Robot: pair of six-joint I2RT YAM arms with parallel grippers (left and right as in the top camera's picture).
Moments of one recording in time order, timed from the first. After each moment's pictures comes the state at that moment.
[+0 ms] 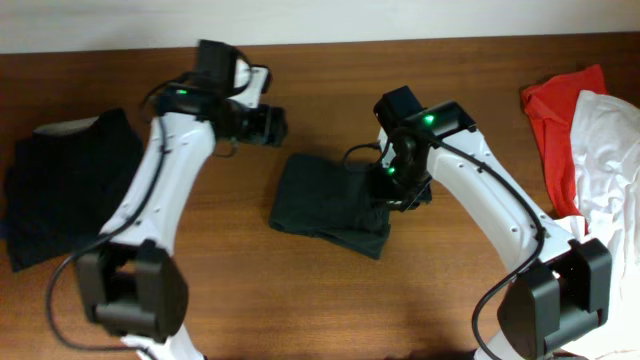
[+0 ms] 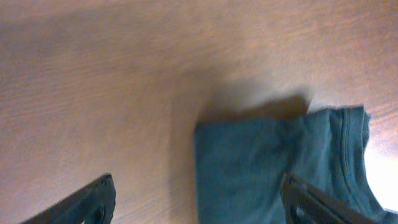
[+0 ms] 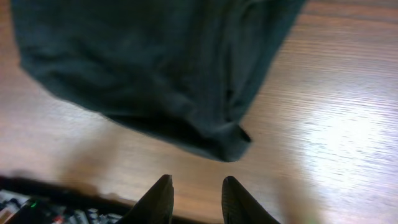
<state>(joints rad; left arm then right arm) -0.21 1.88 1.68 -0.89 0.25 0.00 0.39 1.77 1.54 -1.30 -0.26 0.37</state>
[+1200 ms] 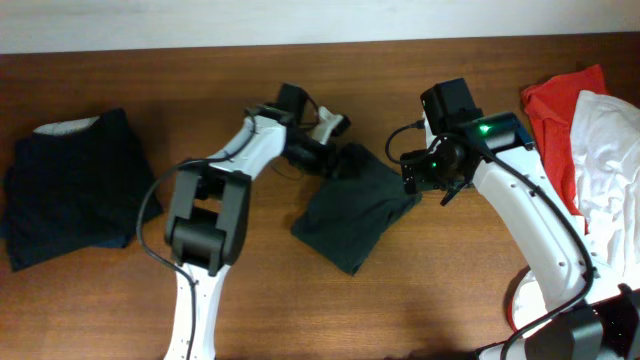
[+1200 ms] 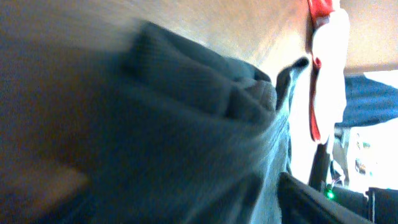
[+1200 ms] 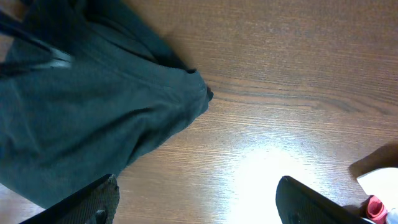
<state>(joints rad) -0.37 2.38 1.77 -0.75 0.90 0.10 0.25 1.60 1.44 -1.16 0.07 0.17</state>
